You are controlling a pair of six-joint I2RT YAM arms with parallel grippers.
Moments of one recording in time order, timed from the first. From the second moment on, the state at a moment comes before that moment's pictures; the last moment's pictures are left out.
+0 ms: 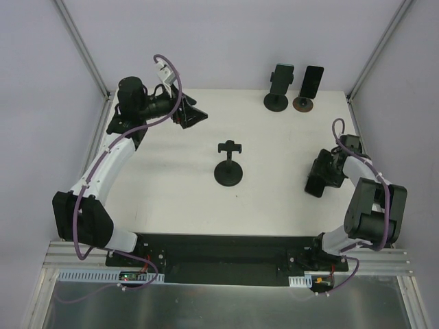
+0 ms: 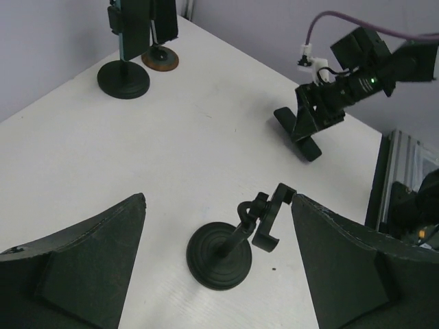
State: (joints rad) left arm -0.21 1.42 1.29 0.01 0.94 -0.18; right arm -0.22 1.54 0.89 -0.54 -0.08 0.23
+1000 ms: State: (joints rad) left arm -0.44 1.62 1.49 0.10 0.92 -0.40; right arm 0.34 0.96 0.73 -0.21 -0.06 0.35
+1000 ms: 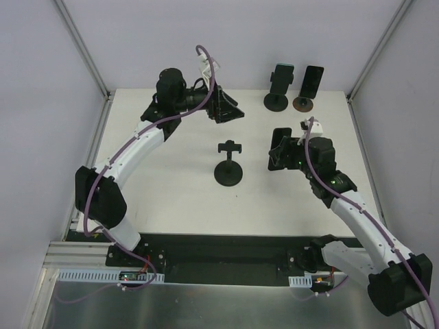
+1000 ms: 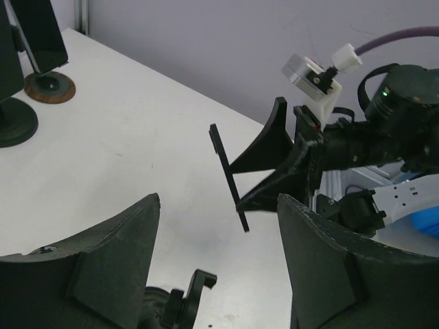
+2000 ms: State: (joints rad) left arm -0.67 1.78 1.72 -0.08 0.73 -0.28; right arm 0.78 1.01 0.93 -0.16 0.45 0.26
